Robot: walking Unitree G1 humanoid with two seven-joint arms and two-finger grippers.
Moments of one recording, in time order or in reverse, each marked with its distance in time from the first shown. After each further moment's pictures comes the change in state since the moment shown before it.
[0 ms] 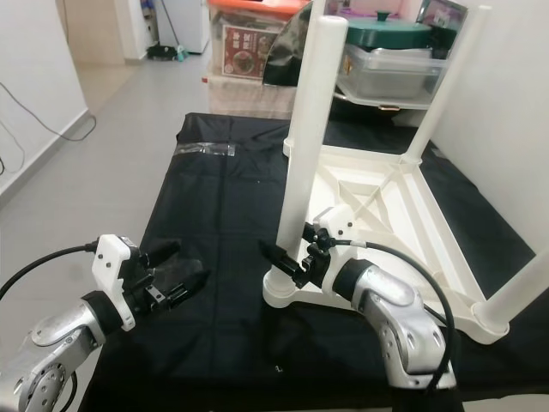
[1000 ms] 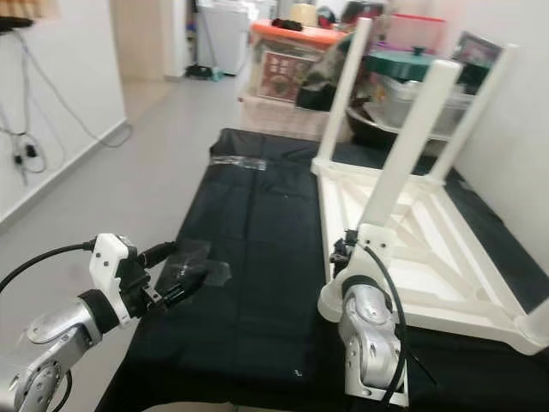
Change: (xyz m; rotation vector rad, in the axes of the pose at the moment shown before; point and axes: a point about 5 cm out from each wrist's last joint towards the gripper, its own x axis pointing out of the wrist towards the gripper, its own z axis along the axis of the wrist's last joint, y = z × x) left arm 0.005 0.000 -0.001 -0.002 0.007 -0.030; right arm -0.020 -0.019 -0.032 0.230 0.124 -1.128
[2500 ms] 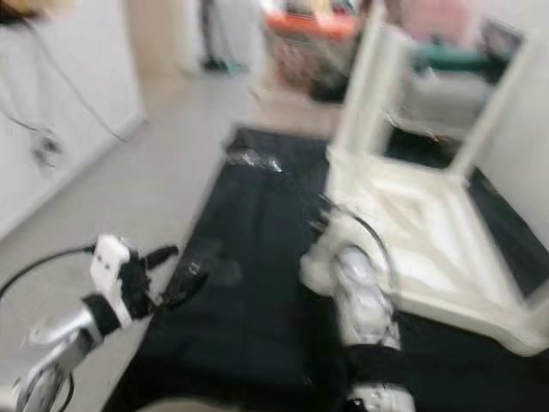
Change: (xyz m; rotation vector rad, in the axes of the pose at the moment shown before) left arm -0.007 0.001 -0.004 -0.011 0.010 0.033; right arm 0.026 -0.024 0.002 -0.016 -0.070 -0.146
